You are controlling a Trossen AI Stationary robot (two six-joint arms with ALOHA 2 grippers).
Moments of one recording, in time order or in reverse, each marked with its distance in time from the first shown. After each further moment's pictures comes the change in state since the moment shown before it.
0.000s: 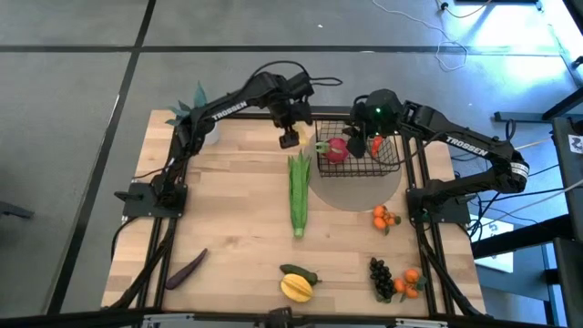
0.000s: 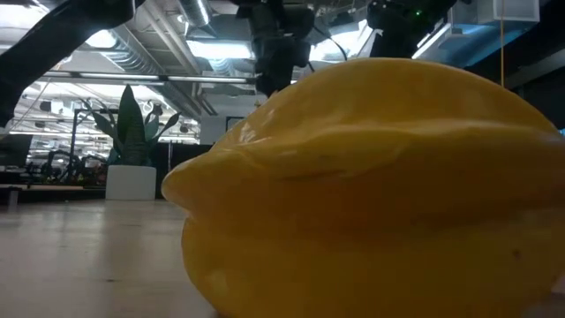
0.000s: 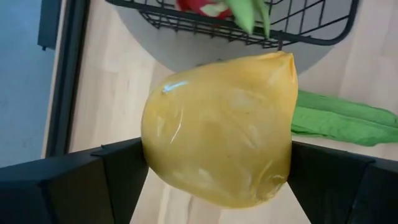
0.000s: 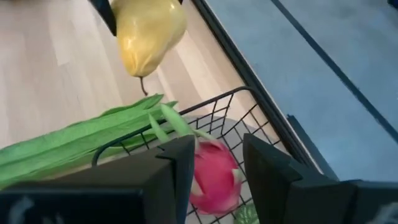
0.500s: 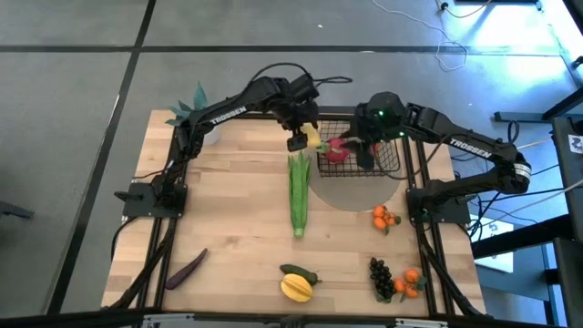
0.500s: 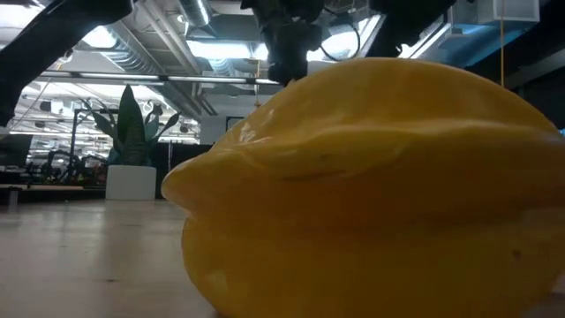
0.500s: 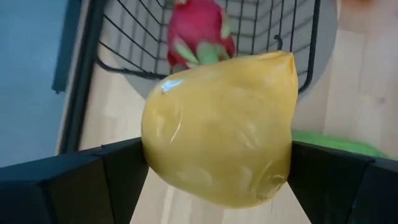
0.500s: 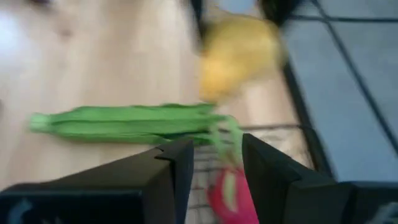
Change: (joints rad) left arm -0.057 -0.021 0.013 0.120 -0.006 -0.020; right arm 0.035 -0.028 0.000 -0.016 -0.268 -0.249
